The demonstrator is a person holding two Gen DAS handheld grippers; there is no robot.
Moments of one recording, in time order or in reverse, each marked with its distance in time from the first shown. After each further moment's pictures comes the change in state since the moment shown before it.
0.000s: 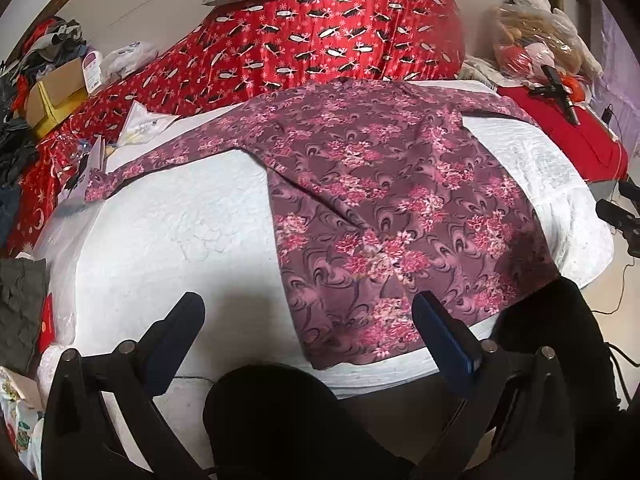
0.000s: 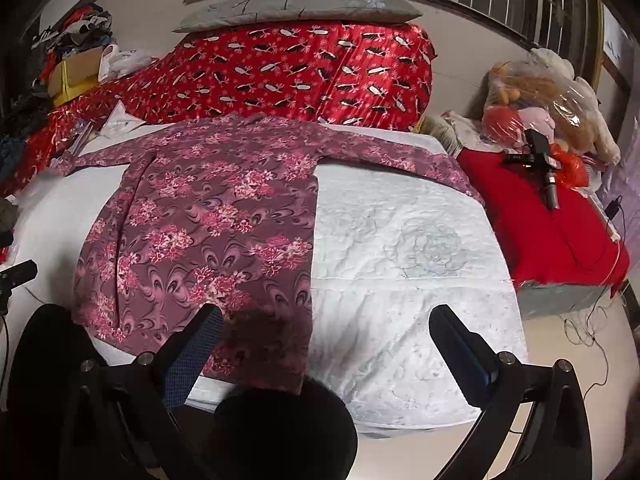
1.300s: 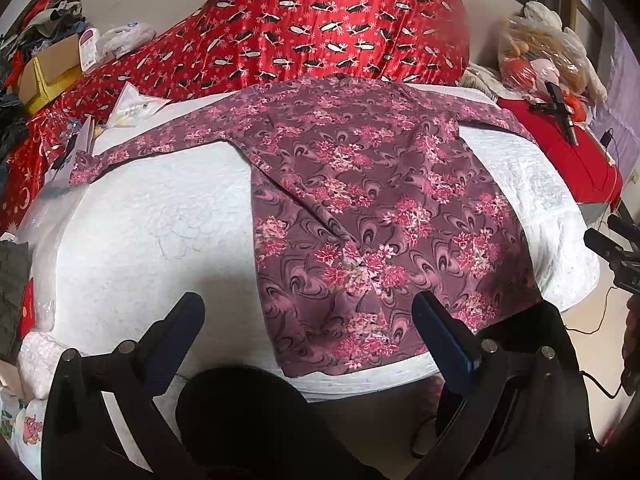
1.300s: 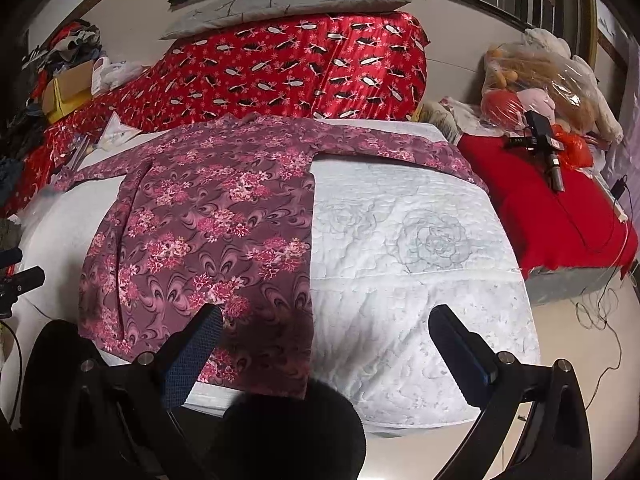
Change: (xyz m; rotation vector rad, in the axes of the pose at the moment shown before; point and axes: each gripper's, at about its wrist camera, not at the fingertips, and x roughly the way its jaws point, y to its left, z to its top) left arm 0.009 -0.005 0.015 -0.074 0.046 -0.053; right arm 0.009 -0.012 0.003 0.053 0.026 0.036
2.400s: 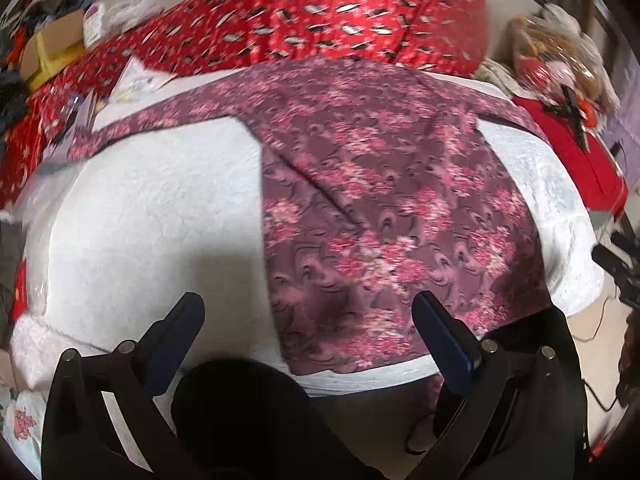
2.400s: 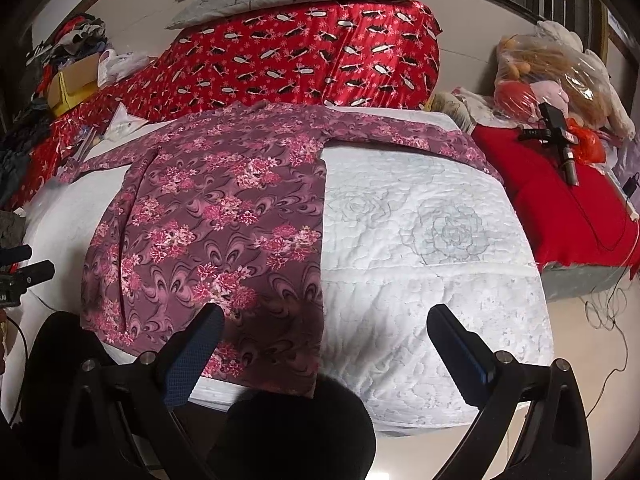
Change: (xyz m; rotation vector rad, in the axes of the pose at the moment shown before) left arm 0.023 0.020 0.000 -0.069 0.070 0.006; right arm 0.015 0.000 -0.003 0.002 0.040 0.043
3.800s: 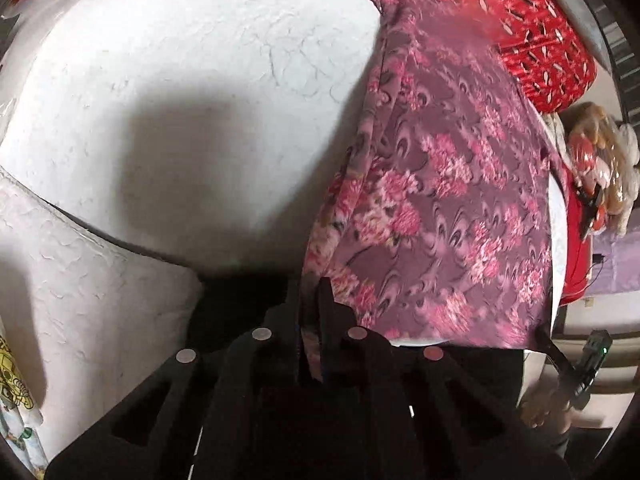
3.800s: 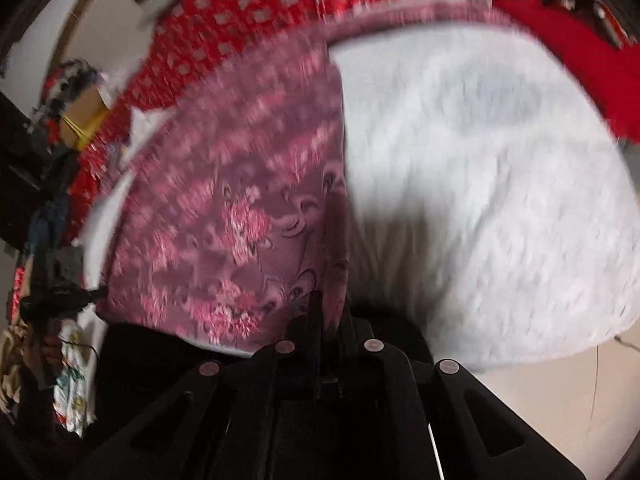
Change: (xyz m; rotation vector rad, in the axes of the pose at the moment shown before) left arm 0.049 0.134 -0.036 -0.427 0.377 -0.195; right arm 0.058 -0.037 -0.048 0.240 0.310 0.314
